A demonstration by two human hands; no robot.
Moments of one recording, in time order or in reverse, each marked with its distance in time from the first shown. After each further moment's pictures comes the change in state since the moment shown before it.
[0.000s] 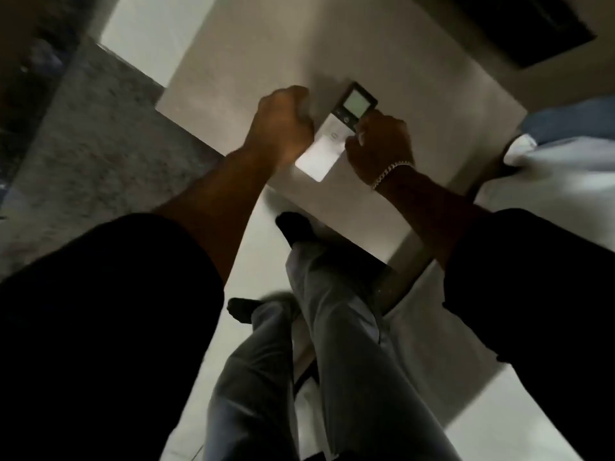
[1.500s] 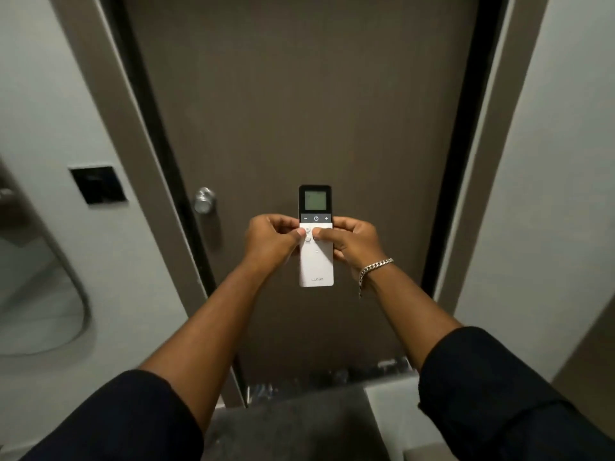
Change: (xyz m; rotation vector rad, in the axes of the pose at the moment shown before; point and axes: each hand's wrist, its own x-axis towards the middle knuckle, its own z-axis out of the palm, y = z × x) left_hand -0.465 0.116 -0.536 -0.611 1.272 -0.037; right_hand -0.350 -0.551 -0.284 1.010 -0.559 -0.942
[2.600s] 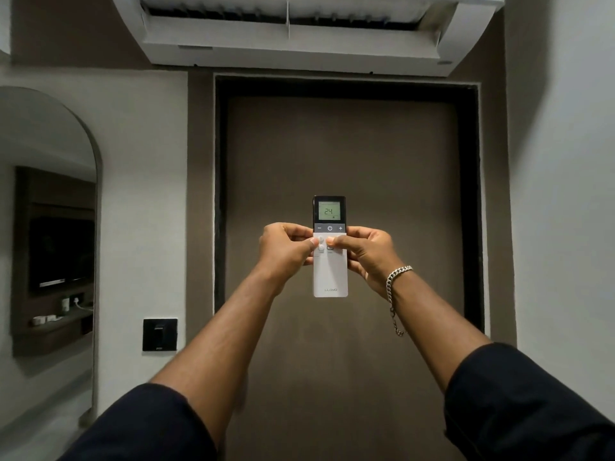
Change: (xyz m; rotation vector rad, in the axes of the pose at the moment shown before) left_hand 0.004 0.238 -0.094 -0.062 0.141 0.530; right_hand -0.010 -0.260 0.064 0.026 -0.182 -0.513
